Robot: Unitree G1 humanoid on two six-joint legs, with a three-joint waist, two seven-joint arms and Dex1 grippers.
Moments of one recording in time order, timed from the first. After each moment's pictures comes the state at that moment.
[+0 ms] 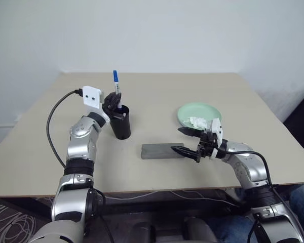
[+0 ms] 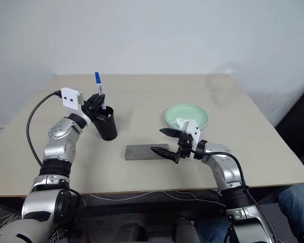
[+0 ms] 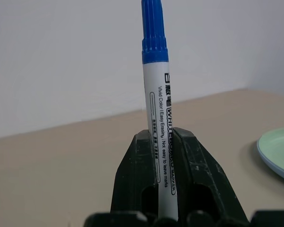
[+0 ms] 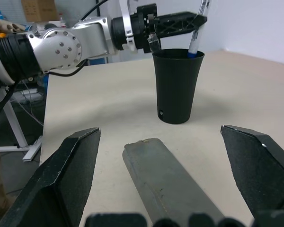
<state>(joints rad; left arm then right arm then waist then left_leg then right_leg) -0.67 0.38 0.18 0.60 -0.25 -0.04 -0.52 -0.39 -0.33 0.12 0.11 0.39 0.20 1.06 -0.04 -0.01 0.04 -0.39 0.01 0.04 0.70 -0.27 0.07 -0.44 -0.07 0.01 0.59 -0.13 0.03</state>
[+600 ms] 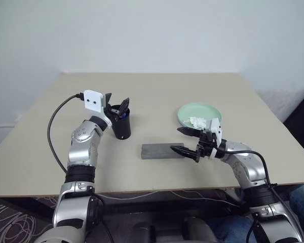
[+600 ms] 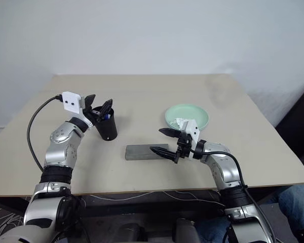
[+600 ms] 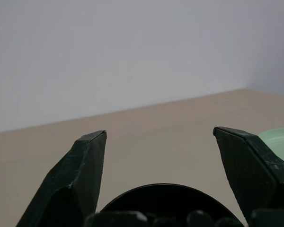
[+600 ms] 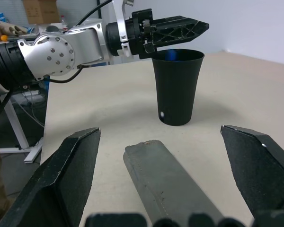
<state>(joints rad) -0.60 0.36 0.18 0.48 -0.25 0.02 -0.49 -0.39 -0.32 0.12 0.13 0.39 0.19 1.07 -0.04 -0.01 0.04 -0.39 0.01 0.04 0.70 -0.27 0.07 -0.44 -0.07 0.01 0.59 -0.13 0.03</state>
